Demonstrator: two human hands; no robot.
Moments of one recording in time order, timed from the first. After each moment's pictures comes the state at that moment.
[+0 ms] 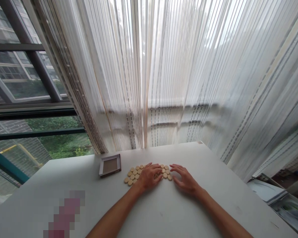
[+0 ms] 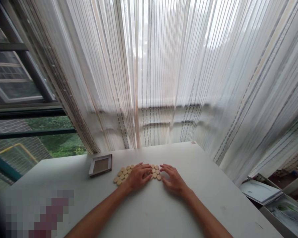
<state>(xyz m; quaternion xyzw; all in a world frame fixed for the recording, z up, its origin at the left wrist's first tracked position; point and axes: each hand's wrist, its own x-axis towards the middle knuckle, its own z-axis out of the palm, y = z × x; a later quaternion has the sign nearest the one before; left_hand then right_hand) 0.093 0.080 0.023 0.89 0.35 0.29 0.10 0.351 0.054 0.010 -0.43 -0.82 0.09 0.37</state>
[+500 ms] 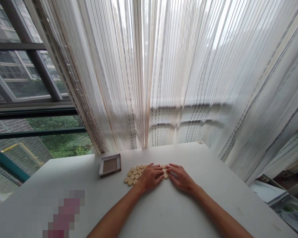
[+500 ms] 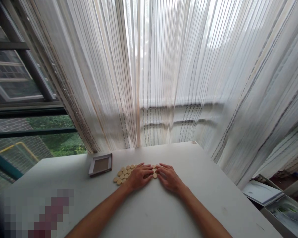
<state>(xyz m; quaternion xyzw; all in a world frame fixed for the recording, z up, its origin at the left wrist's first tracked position) 0.099 0.081 0.018 0.89 0.33 0.29 0.09 0.337 0.059 0.015 -0.39 -0.85 0.07 0.36</state>
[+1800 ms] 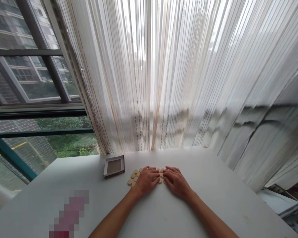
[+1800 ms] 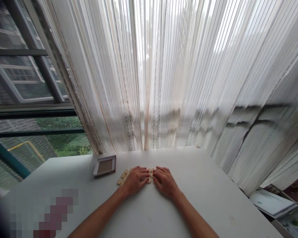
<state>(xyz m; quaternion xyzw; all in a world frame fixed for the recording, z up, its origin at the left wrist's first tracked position) 0.063 0.081 0.018 0.88 0.38 0.28 0.08 0.290 0.064 0.015 -0.37 -0.85 0.04 0.37</state>
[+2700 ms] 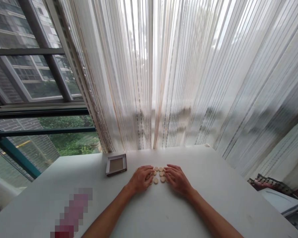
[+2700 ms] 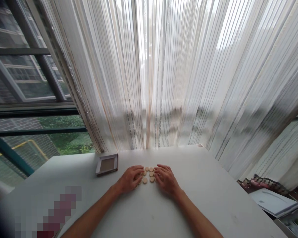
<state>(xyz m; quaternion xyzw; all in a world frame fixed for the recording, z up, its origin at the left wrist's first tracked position) 0.022 0.078 0.021 0.87 0.38 0.30 0.08 0.286 0.066 0.014 -0.37 -0.84 0.03 0.39</state>
